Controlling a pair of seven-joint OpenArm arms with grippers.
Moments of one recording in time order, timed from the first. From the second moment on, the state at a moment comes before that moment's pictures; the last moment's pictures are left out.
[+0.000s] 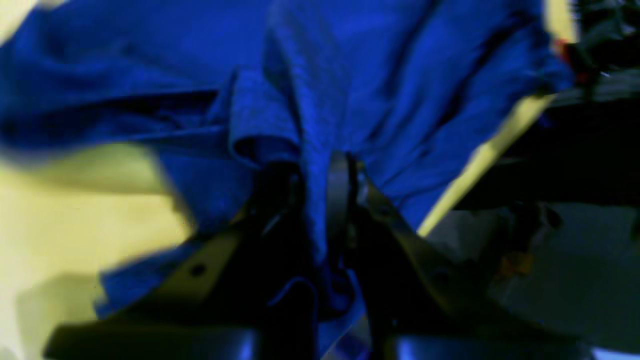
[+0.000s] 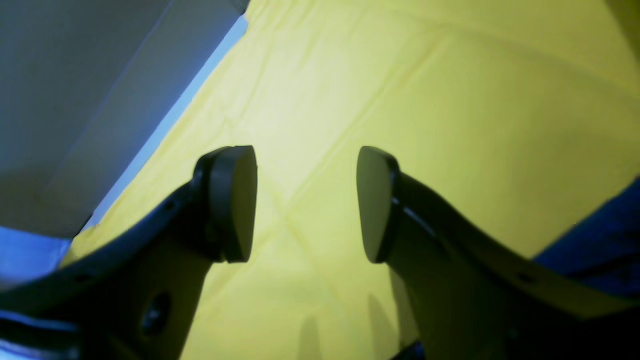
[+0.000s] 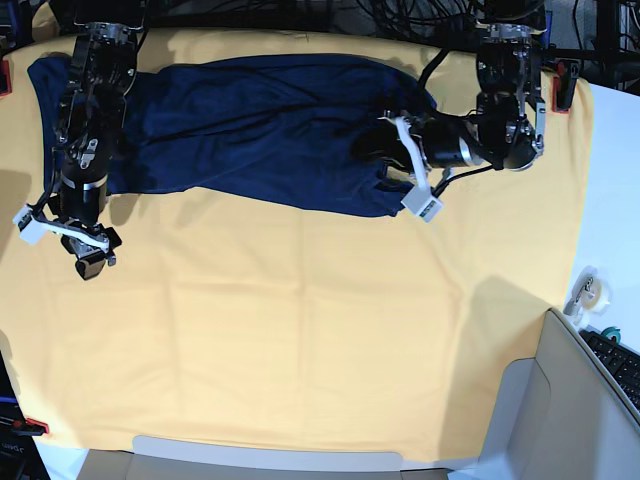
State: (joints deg) left arm 7.0 -11.3 -2.3 102.1 -56.3 -24.7 77.4; right arm -5.4 11.6 14.2 104.9 46.2 -26.2 -20.7
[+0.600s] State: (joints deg) left arm -3.2 -3.0 13.9 102.1 -56.1 -16.0 76.9; right arm -6.5 11.7 16.8 104.9 46.2 -26.0 -20.5
